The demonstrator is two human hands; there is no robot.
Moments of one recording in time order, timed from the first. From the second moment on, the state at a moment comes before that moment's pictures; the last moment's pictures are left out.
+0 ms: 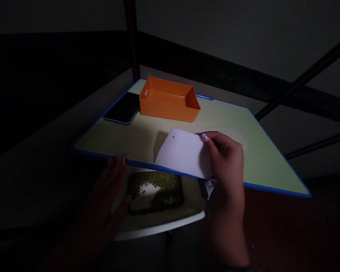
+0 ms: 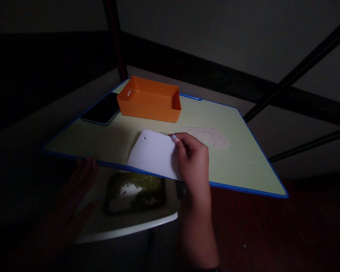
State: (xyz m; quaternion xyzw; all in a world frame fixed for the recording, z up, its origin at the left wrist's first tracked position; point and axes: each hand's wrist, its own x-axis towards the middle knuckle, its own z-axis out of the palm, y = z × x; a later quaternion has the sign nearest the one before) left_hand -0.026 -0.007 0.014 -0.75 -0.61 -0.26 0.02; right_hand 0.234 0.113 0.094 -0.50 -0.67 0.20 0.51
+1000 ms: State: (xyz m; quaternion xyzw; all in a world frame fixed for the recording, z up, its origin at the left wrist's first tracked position) left_hand -0.035 -0.006 0.007 -0.74 -0.62 -0.27 -0.01; right_hand 0.254 0.110 0.096 -0.63 -0.62 0.09 0.47
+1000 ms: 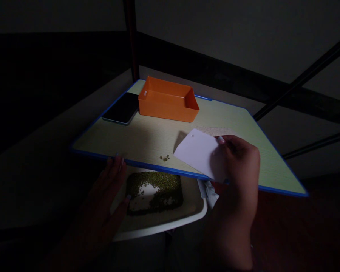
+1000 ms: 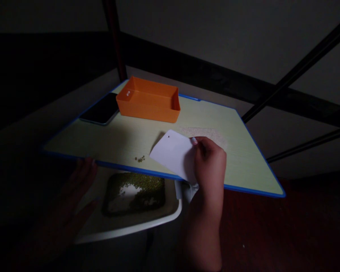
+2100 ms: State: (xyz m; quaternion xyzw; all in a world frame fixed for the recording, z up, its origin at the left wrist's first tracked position) left_hand -0.034 -0.004 0.008 -0.74 -0.62 -0.28 -0.01; right_hand 0.254 0.112 0.094 -0.59 -0.62 0.14 0.49
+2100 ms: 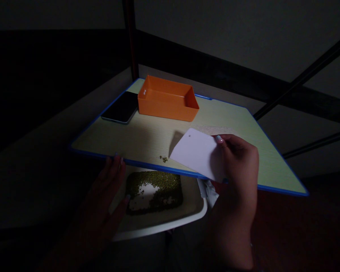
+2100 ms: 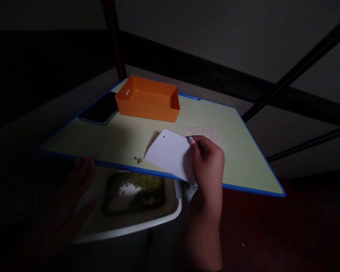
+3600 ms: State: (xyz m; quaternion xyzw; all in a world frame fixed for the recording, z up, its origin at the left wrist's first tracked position) left_hand -0.030 -0.006 0.009 -0.74 -0.61 -0.27 0.01; right_hand 0.249 0.112 0.091 -0.55 -0.64 0.19 0.50
